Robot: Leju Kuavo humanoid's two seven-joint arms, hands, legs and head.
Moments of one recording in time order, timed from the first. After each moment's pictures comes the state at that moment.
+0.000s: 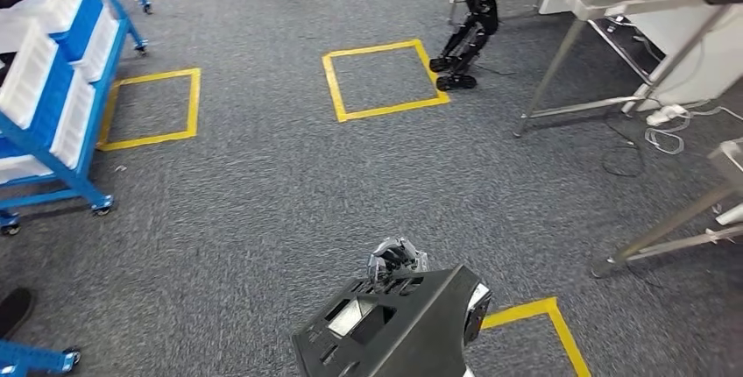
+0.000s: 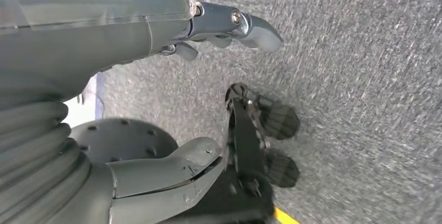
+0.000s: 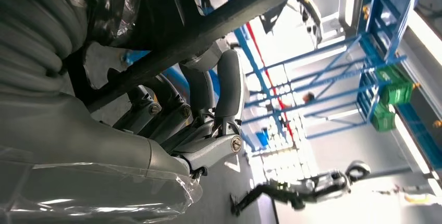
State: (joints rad) left arm -0.21 -0.20 1.11 -0.24 -0.71 0.17 -0.25; right arm 0.12 0.23 0.20 -1.52 0.06 0.16 -0.61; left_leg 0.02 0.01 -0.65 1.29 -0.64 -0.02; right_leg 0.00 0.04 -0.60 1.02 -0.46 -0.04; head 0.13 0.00
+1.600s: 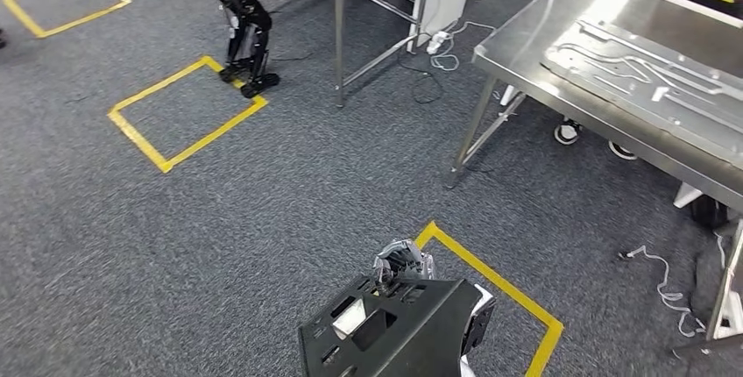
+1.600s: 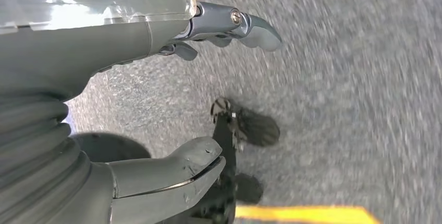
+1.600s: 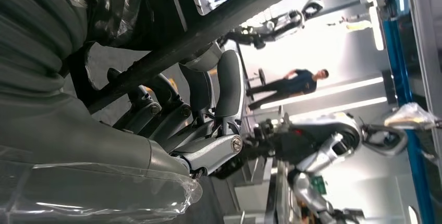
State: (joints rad) left arm -0.21 -0.19 1.06 -0.25 -0.68 0.13 -0.34; right arm 0.14 0.23 0.19 -1.53 0.08 0.14 -0.63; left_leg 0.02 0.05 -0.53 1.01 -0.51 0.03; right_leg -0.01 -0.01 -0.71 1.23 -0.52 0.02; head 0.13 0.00
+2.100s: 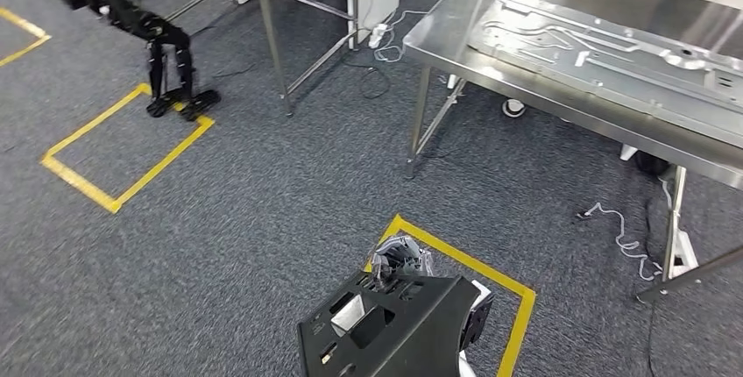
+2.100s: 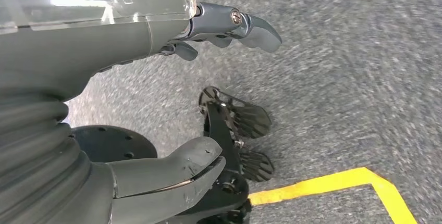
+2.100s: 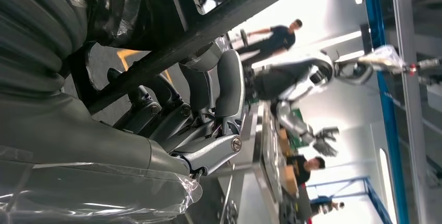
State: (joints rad) left arm -0.22 -0.19 1.05 -0.25 -0.67 0.12 -0.33; right arm 0.12 0.24 0.19 -1.53 0.09 0.14 -0.63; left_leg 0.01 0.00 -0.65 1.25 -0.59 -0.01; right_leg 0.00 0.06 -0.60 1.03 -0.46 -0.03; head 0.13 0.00
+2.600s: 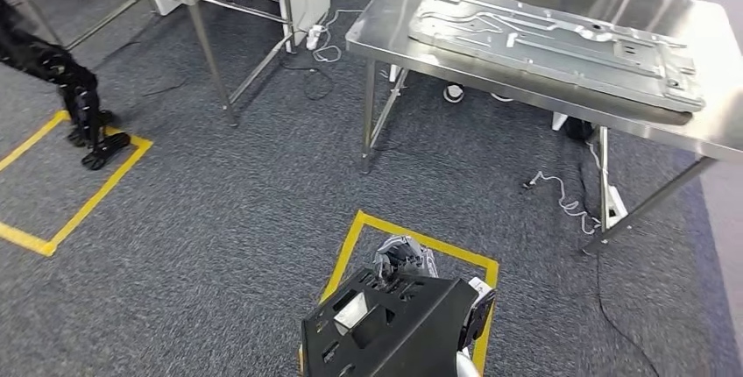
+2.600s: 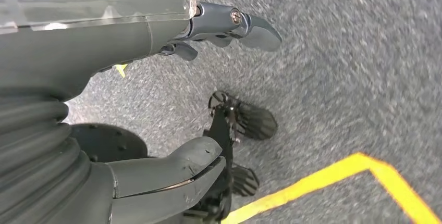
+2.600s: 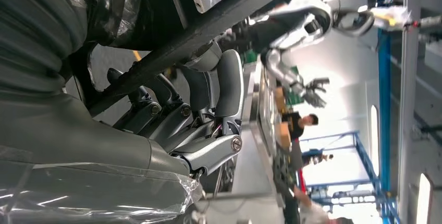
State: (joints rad) left arm -0.22 -0.20 1.05 -0.25 -0.65 0.14 -0.34; right arm 0.11 0.22 0.19 -1.53 0.07 0.15 -0.61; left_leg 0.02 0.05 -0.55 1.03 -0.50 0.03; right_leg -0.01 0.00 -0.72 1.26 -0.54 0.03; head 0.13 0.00
